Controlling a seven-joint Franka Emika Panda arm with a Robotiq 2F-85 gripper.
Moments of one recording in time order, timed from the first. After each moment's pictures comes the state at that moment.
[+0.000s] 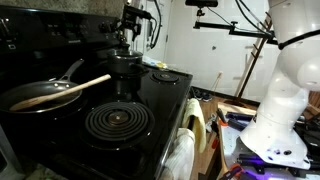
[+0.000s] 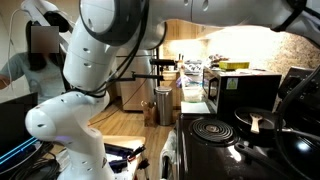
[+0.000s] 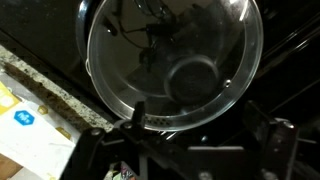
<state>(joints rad) -0.16 0.53 -0.16 -1.33 0.16 2.05 0.39</state>
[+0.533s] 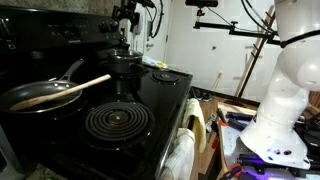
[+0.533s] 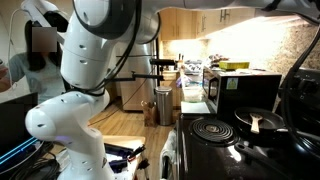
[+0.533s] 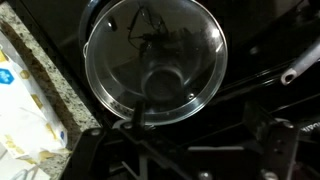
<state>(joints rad) -0.17 0.47 -0.11 -1.30 0.13 1.93 0.13</state>
